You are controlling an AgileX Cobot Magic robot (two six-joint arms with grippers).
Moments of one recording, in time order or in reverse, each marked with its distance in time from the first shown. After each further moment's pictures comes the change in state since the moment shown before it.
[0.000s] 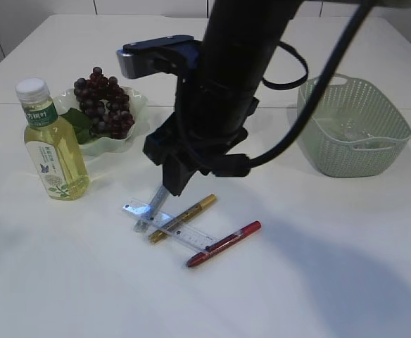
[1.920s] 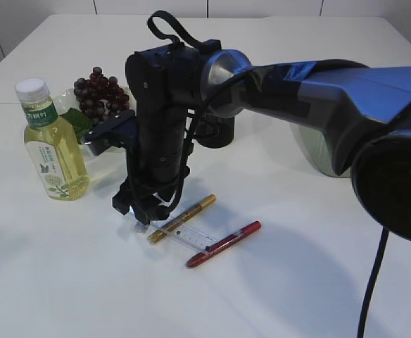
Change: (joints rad) left arm 0.000 -0.010 0.010 -0.062 0.000 -0.002; right arm 0.052 0.510 -0.405 -0.133 -0.046 -0.058
